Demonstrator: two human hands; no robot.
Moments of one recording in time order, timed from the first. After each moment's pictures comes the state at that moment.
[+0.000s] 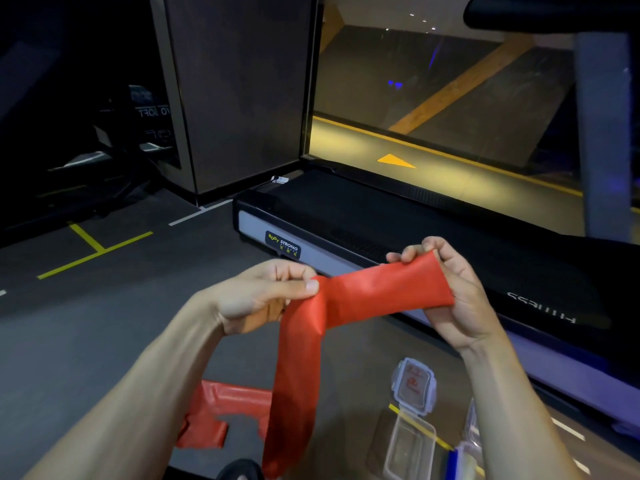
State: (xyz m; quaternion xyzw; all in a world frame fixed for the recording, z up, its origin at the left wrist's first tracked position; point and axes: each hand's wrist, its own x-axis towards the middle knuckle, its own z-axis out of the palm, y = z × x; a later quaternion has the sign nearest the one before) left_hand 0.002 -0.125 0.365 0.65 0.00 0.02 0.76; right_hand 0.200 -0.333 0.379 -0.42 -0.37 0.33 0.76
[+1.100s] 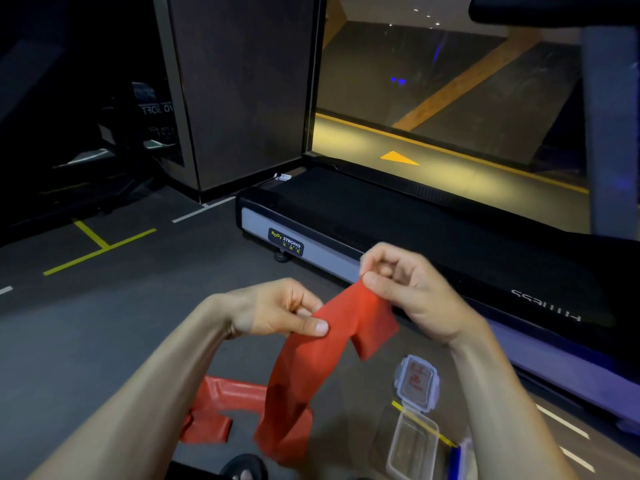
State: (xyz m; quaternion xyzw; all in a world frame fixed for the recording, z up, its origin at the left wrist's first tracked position) left_hand 0.000 -0.134 0.359 0.80 0.00 -0.07 0.60; right_hand 0.170 -0.313 0.391 -0.55 -0.55 0.31 0.55
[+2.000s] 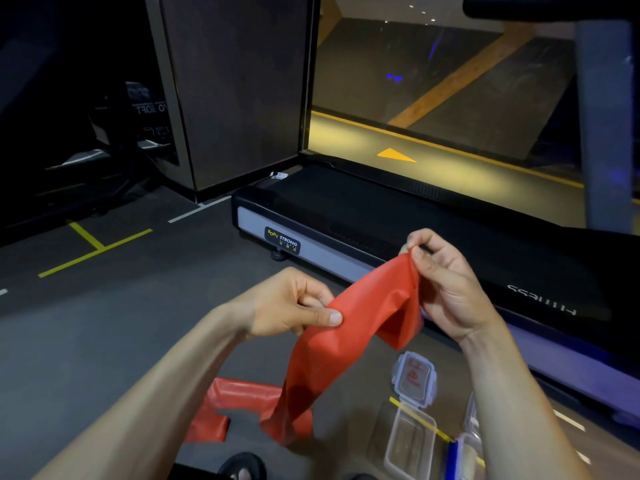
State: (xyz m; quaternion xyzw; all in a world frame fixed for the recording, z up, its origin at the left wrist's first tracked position) left_hand 0.012 -0.154 0.361 0.80 0.07 0.01 0.60; right_hand 0.201 -0.331 0.382 -0.45 -0.39 0.35 0.72
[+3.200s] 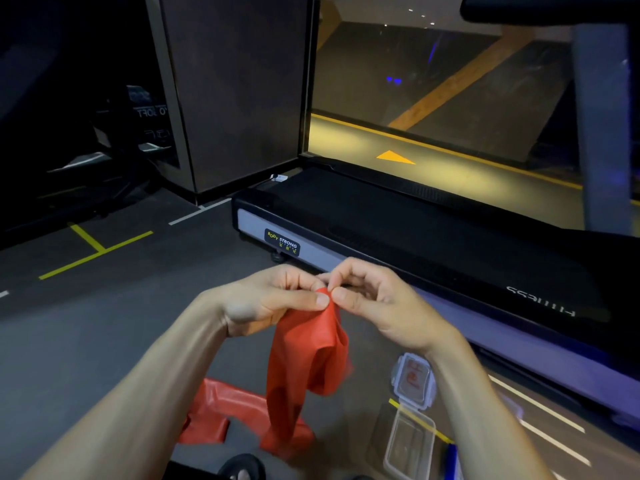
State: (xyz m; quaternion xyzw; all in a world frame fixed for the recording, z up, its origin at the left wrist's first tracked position) left_hand 0.008 -0.141 0.363 0.70 0.01 -0.02 0.72; right_hand 0.153 -0.310 0.378 -0.58 -0.57 0.31 0.49
